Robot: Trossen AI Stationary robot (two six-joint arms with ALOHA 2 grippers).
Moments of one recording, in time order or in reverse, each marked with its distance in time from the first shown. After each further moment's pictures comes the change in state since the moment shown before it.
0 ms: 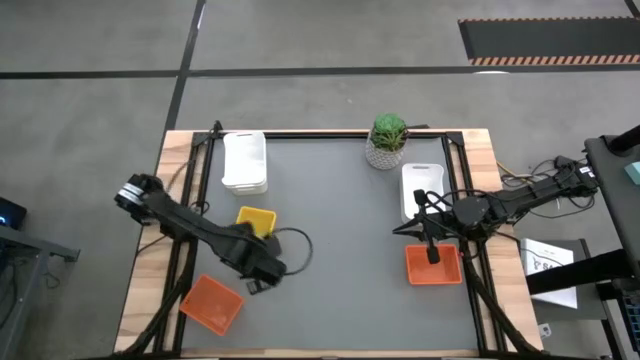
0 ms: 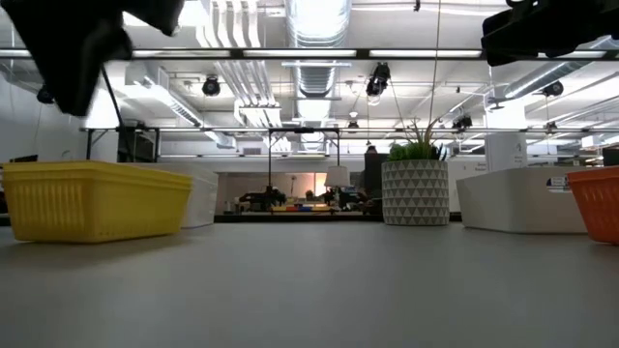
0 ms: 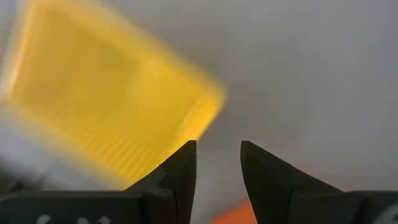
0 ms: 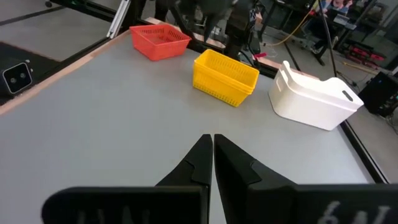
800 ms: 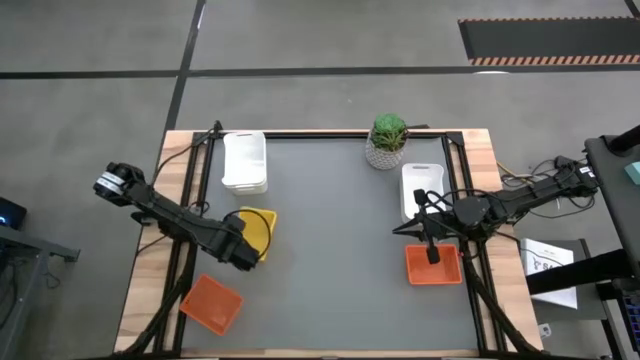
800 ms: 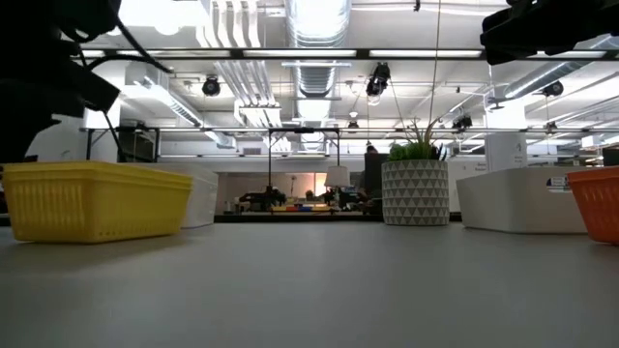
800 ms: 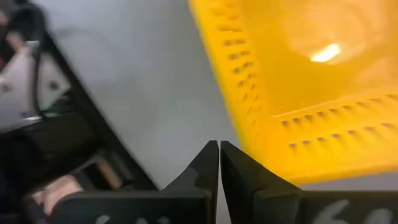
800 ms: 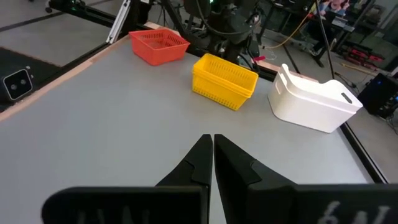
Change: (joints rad) left arm 0.015 -0.216 -0.454 0.071 0.046 -0.606; right arm 0.000 0.001 0.000 0.016 0.000 0.007
